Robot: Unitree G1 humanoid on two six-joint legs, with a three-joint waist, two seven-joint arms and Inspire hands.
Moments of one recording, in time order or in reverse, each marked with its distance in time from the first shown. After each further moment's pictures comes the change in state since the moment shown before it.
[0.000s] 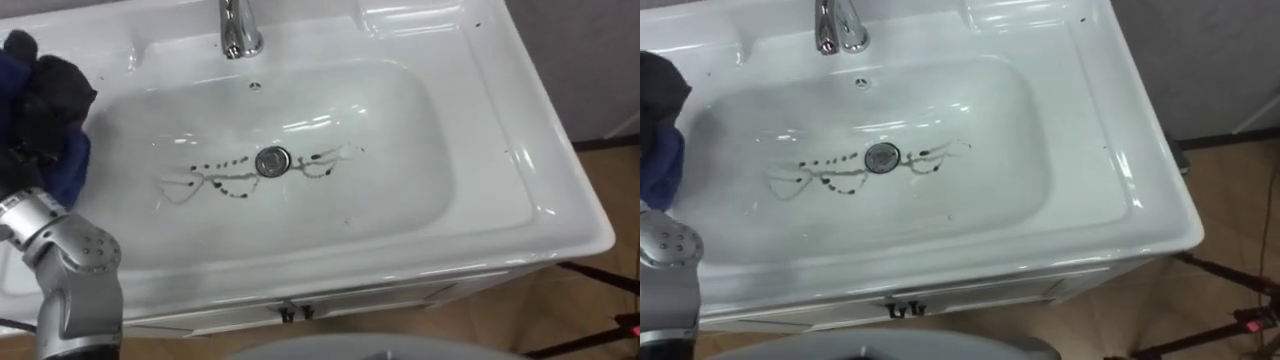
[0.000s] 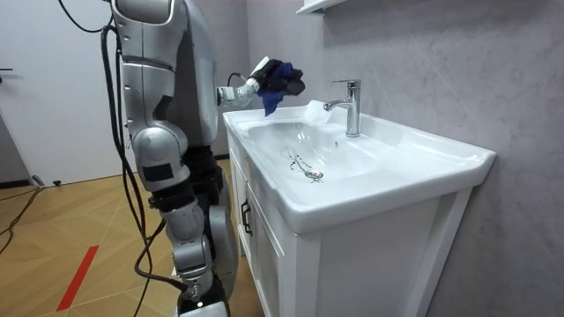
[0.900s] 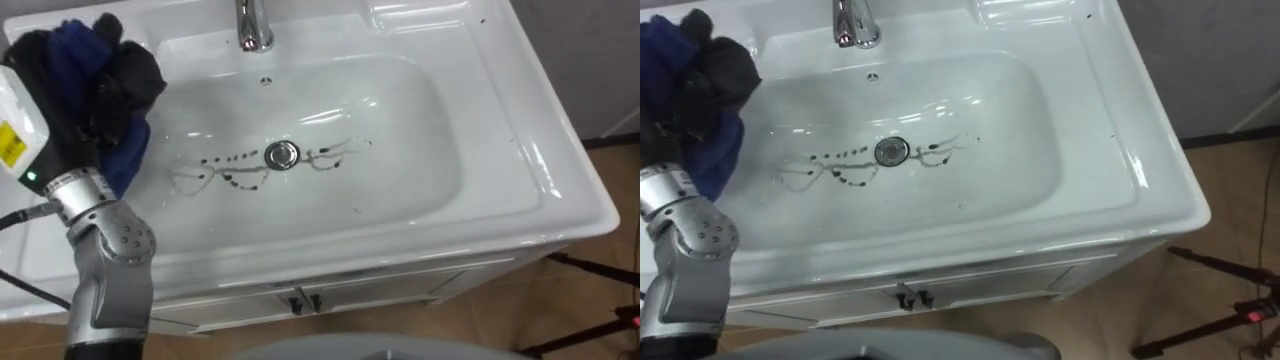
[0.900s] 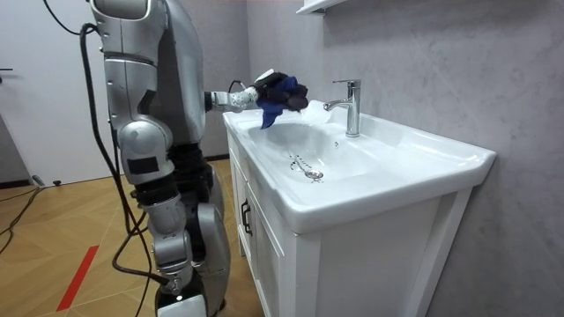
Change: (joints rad) left arm -0.017 -0.019 -0.180 0.056 -0.018 0.005 -0.140; right arm -0.033 0.007 0.098 0.103 -0.007 -0.006 0.052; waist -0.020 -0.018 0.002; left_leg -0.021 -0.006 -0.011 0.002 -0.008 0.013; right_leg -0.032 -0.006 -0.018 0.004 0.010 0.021
